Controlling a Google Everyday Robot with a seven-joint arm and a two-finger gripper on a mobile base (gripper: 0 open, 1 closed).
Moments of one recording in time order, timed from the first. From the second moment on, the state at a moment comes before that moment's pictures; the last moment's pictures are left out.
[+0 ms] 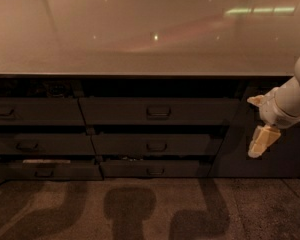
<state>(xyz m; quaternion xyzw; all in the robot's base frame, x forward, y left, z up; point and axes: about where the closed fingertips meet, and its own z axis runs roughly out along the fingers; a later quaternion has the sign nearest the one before) 0.535 -0.316 0.746 -0.62 0.77 -0.03 0.17</state>
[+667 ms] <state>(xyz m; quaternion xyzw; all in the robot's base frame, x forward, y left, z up) 0.519 -0.218 0.706 -0.69 0.71 -0.08 0.11</state>
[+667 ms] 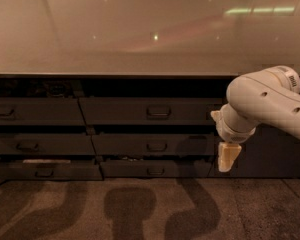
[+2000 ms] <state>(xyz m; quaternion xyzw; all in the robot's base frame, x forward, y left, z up) 0.525 -0.234 0.722 -0.69 0.69 0.03 0.23</state>
